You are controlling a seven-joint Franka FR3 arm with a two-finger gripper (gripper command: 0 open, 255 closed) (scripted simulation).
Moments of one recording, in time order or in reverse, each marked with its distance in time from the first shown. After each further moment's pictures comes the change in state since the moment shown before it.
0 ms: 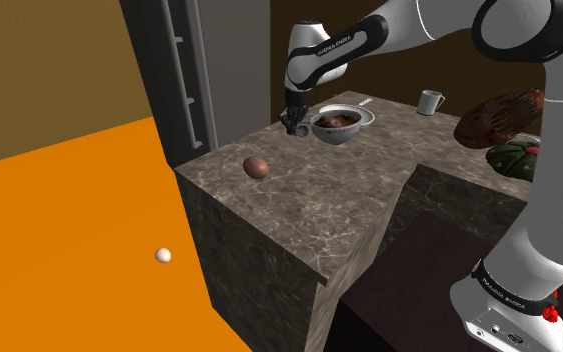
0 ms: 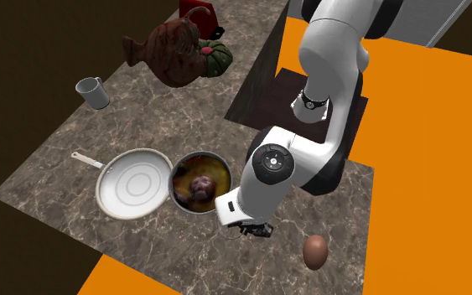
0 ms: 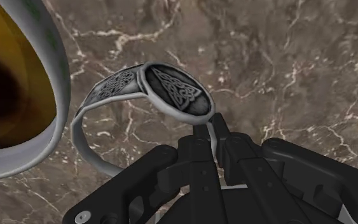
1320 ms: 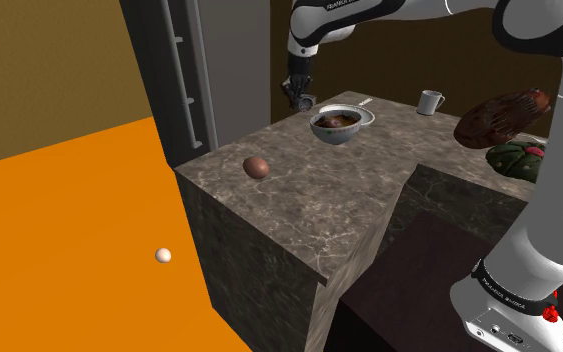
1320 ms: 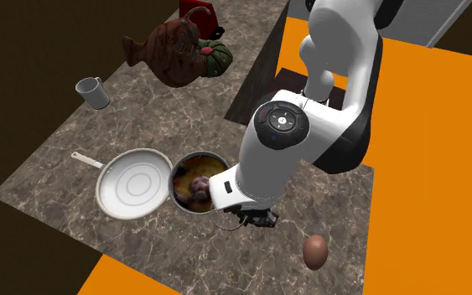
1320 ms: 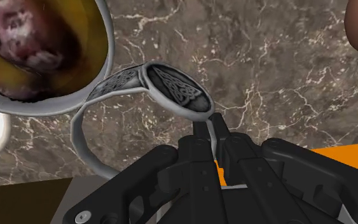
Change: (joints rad) arm -0.007 -0.075 0.001 0.147 0.012 -0.222 -0.020
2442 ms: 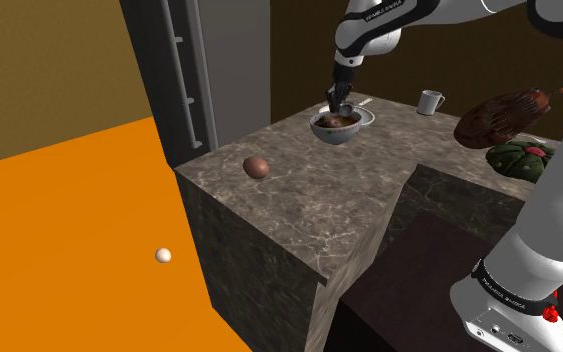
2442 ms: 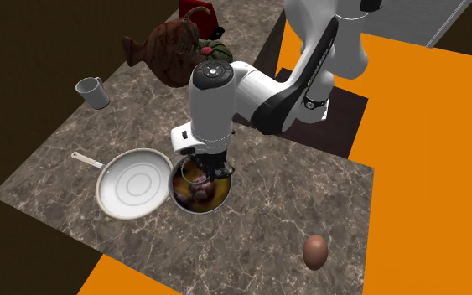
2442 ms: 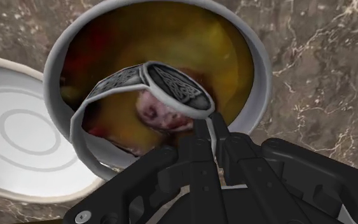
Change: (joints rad) arm -0.165 -0.137 -0.082 -0.281 0.068 0.145 -0.270
